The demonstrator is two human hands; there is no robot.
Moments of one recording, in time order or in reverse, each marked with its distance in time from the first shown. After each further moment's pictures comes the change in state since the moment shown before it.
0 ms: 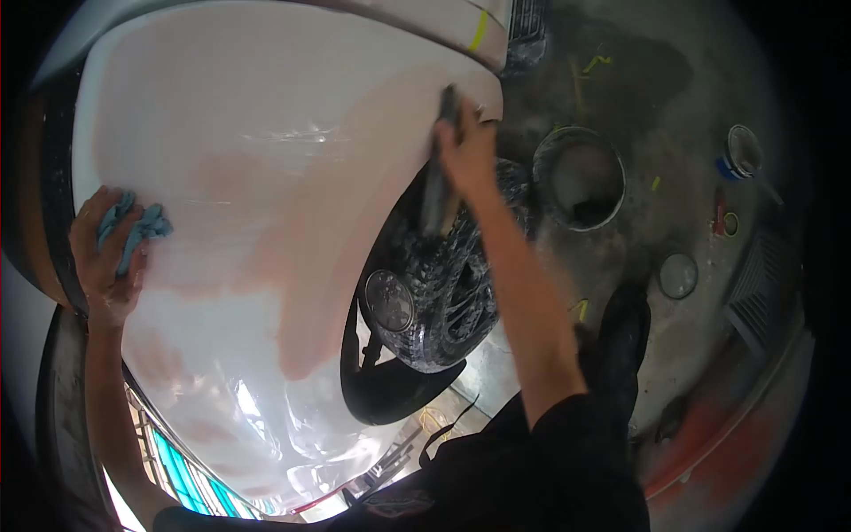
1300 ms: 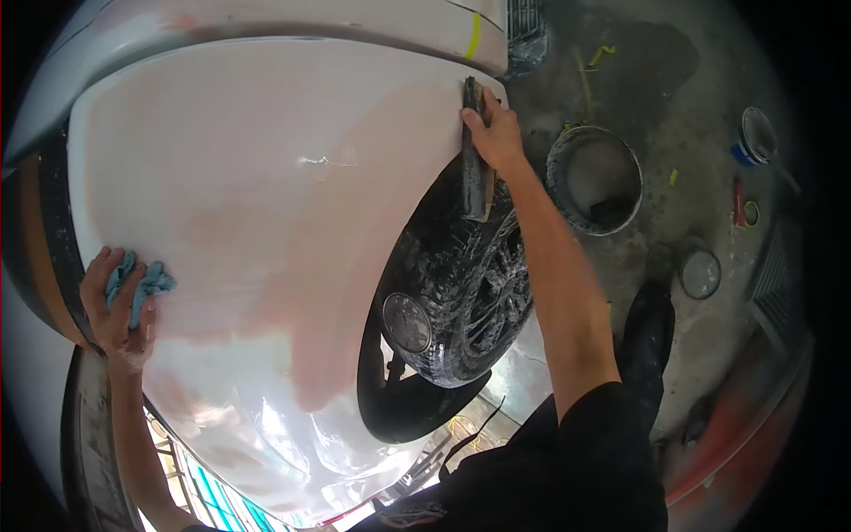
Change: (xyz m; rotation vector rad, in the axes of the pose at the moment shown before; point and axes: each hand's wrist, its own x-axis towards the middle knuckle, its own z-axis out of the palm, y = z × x) left_hand 0.005 0.008 -0.001 0.052 -0.040 -0.022; right_hand 0.063 0.051 -0.004 0.076 0.027 -0.010
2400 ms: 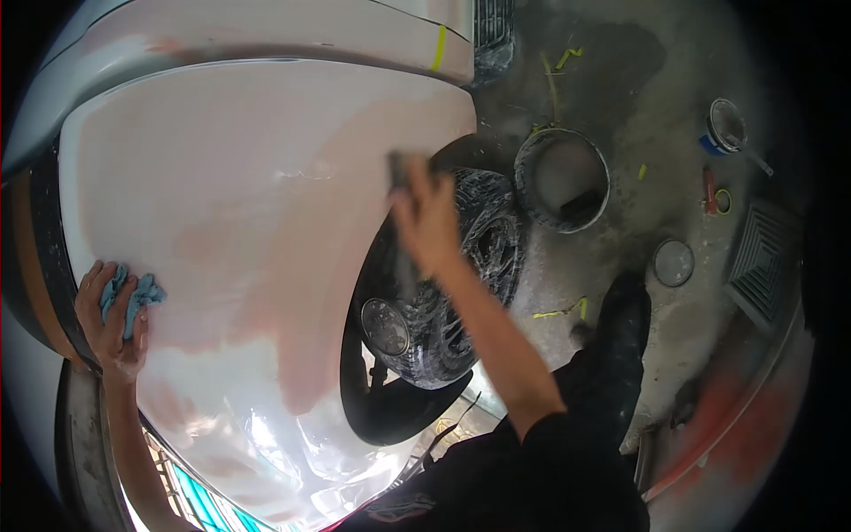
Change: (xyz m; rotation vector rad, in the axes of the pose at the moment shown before) left_hand -0.001 -0.002 -0.001 0.014 -0.002 0.013; right_hand -0.123 -0.054 0.015 -0.022 0.053 -0.199
